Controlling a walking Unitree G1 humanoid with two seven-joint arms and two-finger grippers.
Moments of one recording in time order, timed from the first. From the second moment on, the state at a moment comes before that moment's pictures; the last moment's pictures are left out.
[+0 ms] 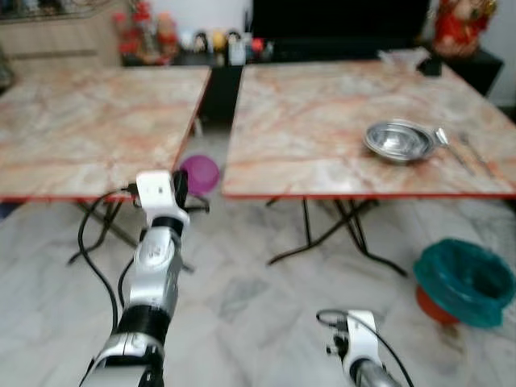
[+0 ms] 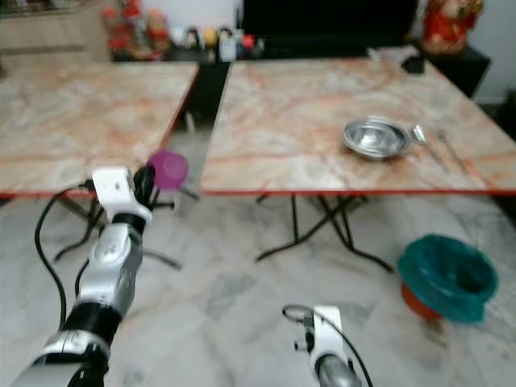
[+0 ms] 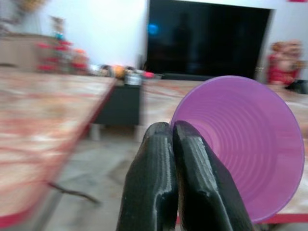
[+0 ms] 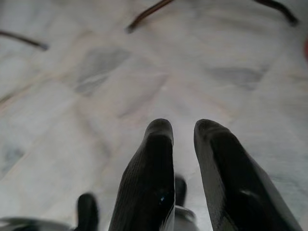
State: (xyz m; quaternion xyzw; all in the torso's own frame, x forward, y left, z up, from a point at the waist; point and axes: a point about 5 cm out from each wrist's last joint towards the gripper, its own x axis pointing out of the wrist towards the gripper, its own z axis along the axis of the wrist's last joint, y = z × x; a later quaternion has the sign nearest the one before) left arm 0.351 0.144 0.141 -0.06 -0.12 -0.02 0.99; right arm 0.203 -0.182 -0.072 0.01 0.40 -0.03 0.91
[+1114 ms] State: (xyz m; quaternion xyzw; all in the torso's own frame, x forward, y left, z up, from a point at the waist) left arm 0.351 0.150 0.143 -0.05 -0.13 -0.02 0.99; right arm 0.208 -0.175 -0.070 0.02 0.40 -0.02 0.92
